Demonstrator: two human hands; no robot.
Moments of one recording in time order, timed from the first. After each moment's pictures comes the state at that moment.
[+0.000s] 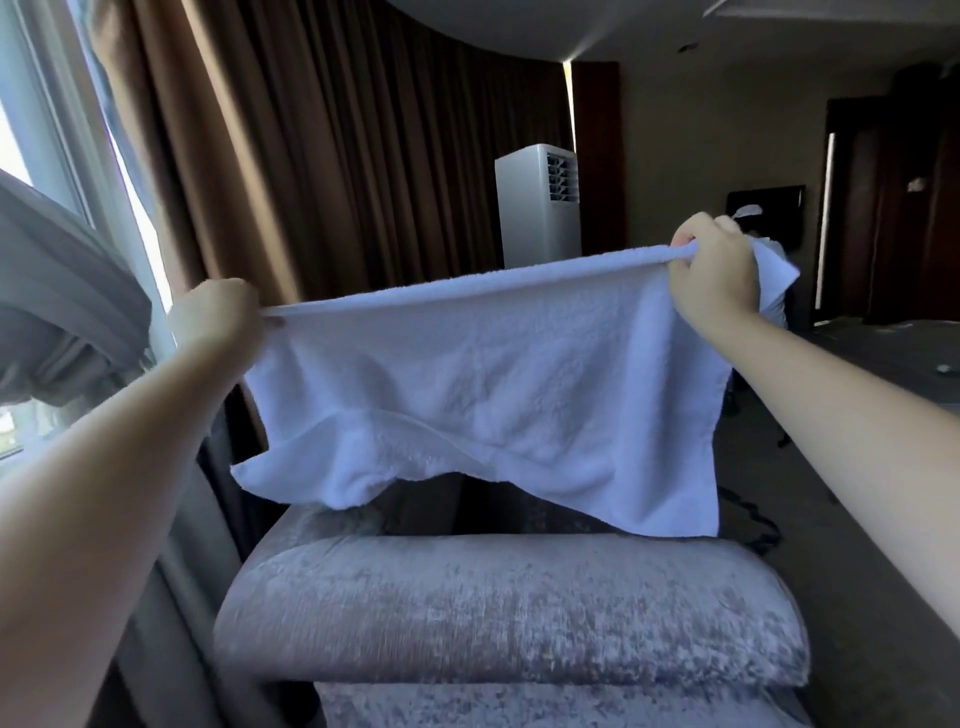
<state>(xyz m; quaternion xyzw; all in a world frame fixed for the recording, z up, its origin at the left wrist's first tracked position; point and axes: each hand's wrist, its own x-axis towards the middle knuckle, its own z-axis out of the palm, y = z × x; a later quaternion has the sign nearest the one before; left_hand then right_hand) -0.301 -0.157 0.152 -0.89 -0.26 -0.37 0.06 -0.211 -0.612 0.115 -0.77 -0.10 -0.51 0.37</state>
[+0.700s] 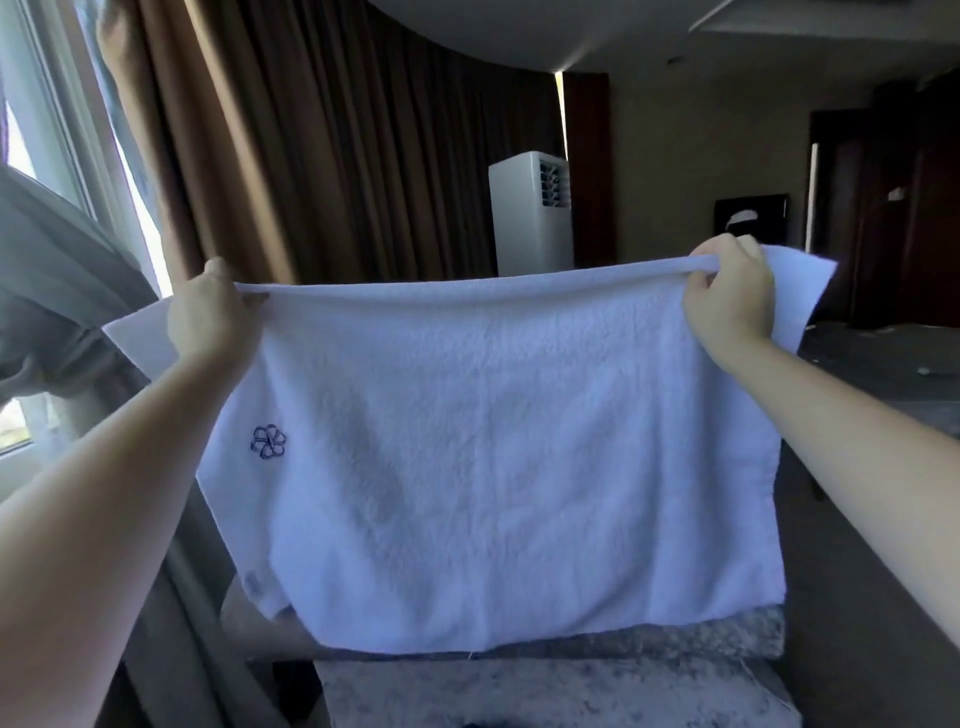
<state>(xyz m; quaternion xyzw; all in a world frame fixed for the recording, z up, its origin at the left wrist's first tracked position) -0.344 -0.171 0.136 -0.82 -0.19 -0.52 -0.12 -0.248 -0.631 0.087 -0.74 -0.07 -0.56 0.38</state>
